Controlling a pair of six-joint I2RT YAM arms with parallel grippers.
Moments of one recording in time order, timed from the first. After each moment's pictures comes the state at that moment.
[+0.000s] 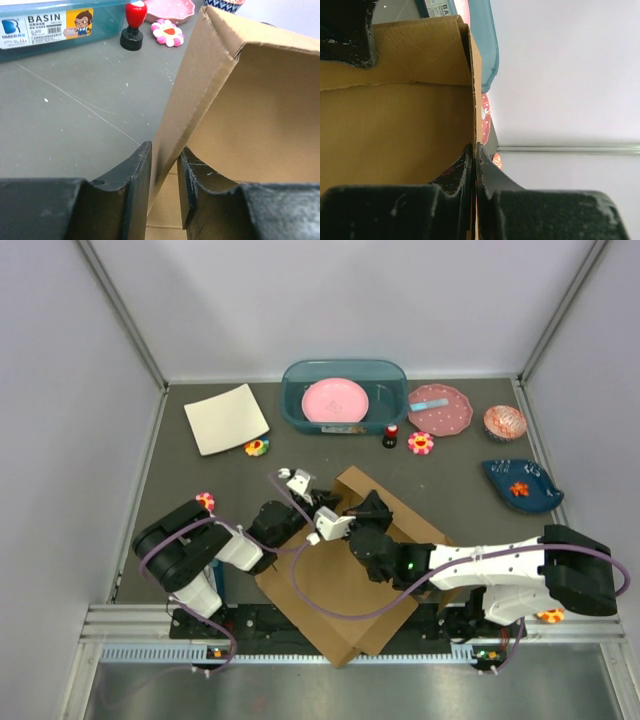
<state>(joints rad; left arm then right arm) -0.77 1.64 0.33 1.29 0.01 -0.28 1.33 1.31 0.64 0.30 1.06 -0.92</state>
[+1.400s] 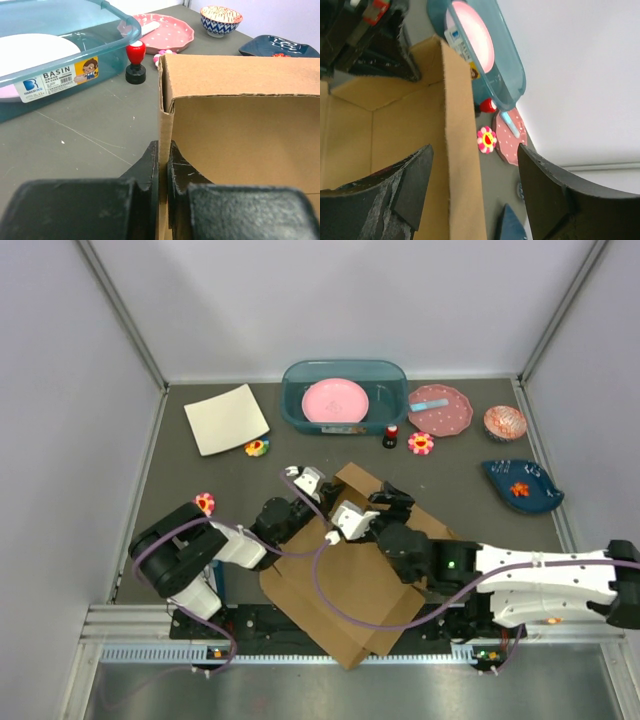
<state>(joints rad) -0.81 1.61 0.39 1.28 -0.02 -0.12 1.36 1.06 0.70 -0.01 0.93 -0.69</state>
